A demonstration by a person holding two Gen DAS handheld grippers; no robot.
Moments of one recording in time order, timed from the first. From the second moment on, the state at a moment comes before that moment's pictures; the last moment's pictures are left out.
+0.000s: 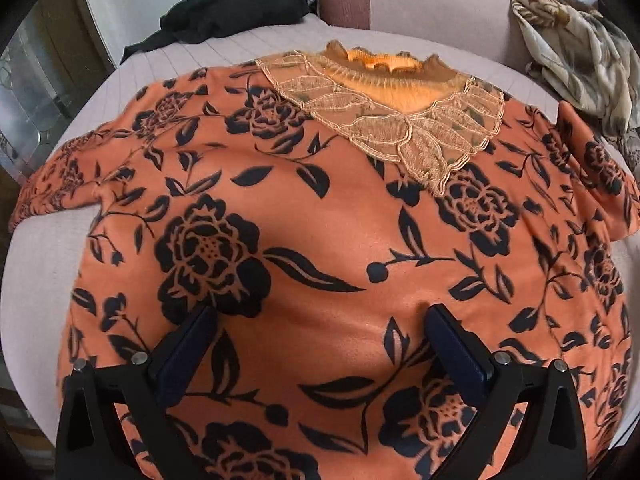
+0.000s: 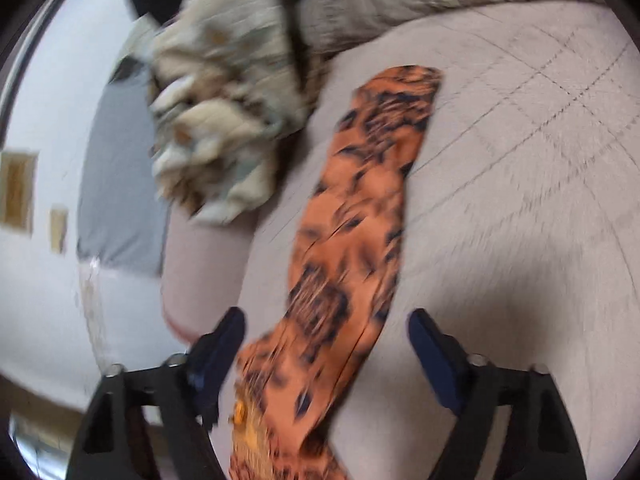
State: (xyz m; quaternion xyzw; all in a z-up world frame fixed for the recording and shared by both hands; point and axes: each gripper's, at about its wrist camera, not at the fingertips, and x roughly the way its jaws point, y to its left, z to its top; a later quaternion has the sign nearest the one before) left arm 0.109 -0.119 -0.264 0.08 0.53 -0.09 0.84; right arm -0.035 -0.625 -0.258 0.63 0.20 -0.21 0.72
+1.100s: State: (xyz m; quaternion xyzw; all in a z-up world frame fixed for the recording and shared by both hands) left arm 0.145 0.051 -0.210 -0.03 0.42 0.16 0.89; right arm 0.141 -0.403 -0.120 0.45 0.18 0.08 0.87
